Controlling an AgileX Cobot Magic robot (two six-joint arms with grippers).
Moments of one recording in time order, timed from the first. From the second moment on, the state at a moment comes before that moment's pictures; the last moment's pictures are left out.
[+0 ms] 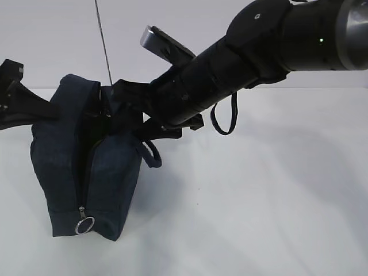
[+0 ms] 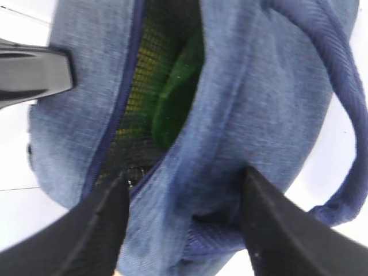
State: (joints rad) left arm 0.05 1.52 -0.89 -1.19 0.86 0.73; right arm 0.57 1.89 -1.42 0.94 0.68 -0.35
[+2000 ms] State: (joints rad) left arm -0.20 1.49 -0.89 -1.21 0.70 0.72; right arm 0.57 1.73 -1.36 0.33 0.72 -0.03
